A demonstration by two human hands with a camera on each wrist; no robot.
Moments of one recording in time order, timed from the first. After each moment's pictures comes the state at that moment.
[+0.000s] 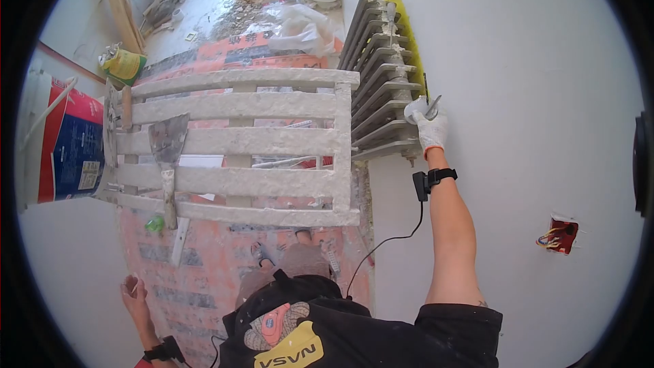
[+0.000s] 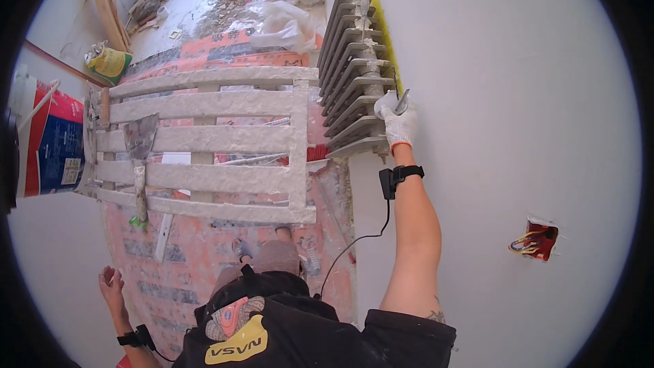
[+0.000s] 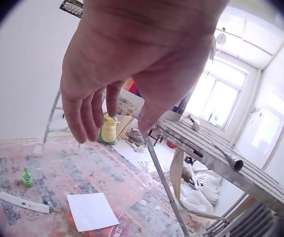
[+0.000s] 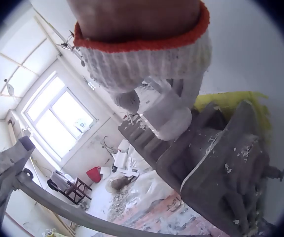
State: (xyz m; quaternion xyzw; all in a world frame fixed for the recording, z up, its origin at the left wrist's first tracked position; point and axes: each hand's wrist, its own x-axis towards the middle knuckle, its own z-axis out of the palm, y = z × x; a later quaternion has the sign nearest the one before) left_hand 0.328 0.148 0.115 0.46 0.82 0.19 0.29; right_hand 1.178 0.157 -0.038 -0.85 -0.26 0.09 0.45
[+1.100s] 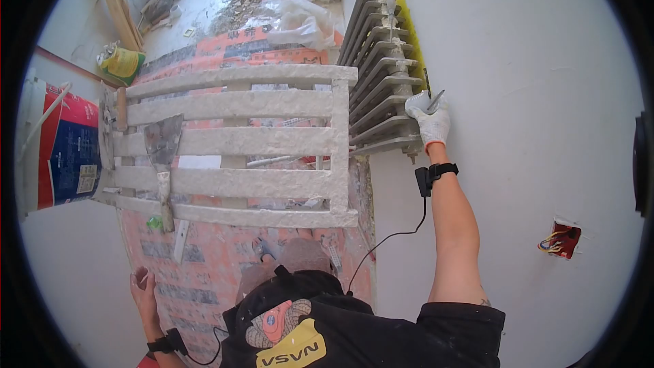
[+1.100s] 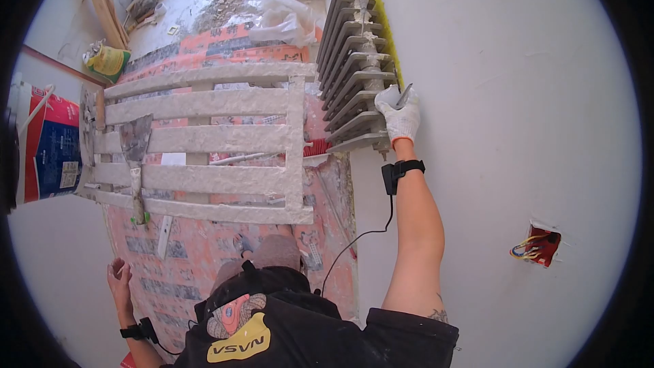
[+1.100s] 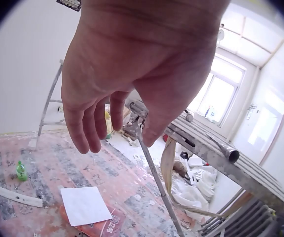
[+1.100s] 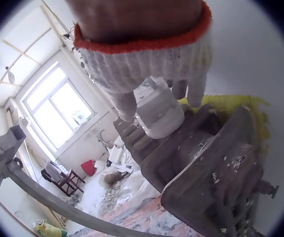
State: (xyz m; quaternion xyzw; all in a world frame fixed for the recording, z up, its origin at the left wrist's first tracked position) left_hand 0.372 0.162 0.113 0.48 0.79 0.16 0.34; right_hand 1.178 0.160 -0.036 -0.85 -0.28 0.07 0.43
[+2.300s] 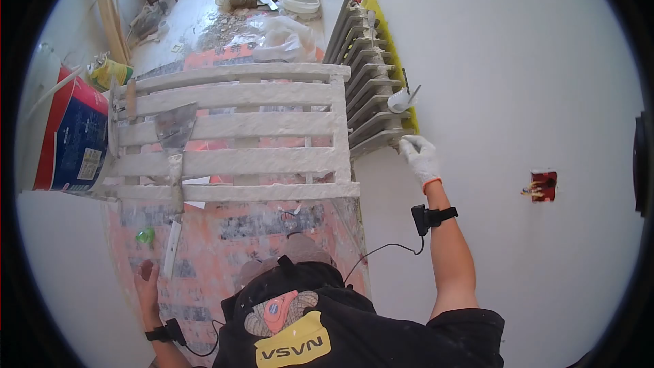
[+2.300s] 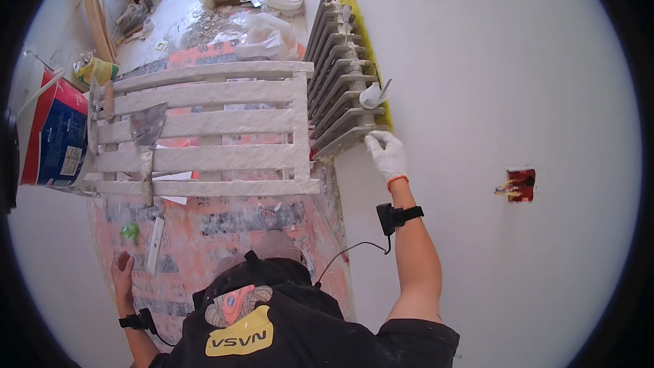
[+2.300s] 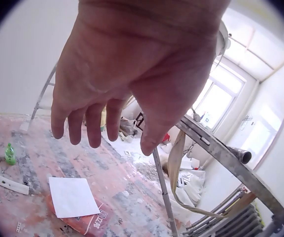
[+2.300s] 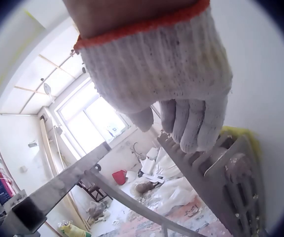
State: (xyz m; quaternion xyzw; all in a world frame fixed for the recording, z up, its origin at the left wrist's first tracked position) left_hand 0.311 0.167 0.049 0.48 0.74 0.19 0.42; right_hand 1.068 0.057 0.042 -0.84 -0.28 0.21 0.41
